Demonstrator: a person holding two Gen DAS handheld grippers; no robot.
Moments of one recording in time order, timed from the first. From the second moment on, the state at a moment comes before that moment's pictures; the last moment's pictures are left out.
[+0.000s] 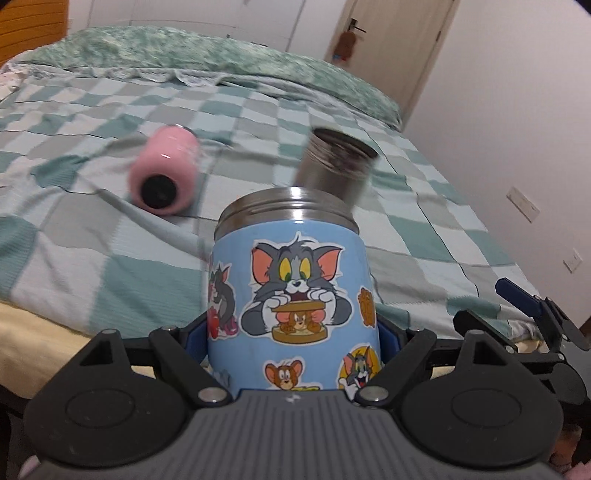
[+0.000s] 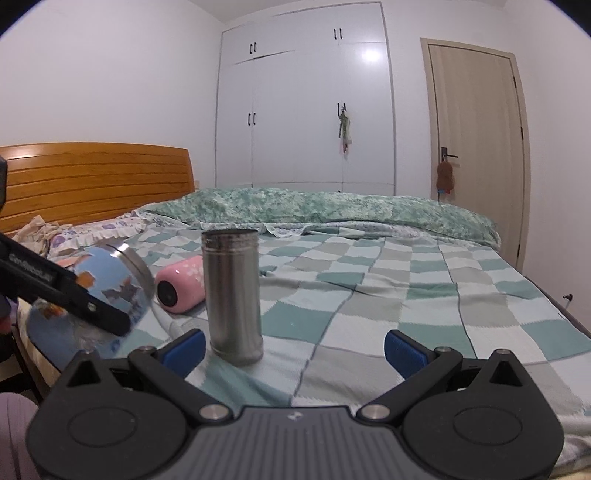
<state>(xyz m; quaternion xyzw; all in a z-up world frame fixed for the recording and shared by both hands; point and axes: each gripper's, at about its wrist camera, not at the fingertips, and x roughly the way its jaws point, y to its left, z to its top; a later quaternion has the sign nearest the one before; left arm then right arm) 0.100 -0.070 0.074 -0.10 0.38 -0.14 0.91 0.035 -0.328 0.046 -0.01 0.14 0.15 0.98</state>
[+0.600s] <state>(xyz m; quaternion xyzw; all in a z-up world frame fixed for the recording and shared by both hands) 0.139 -0.109 0.030 -0.09 0.40 -0.12 0.91 0.029 -0.340 0.028 -0.01 0.18 0.14 0.97</state>
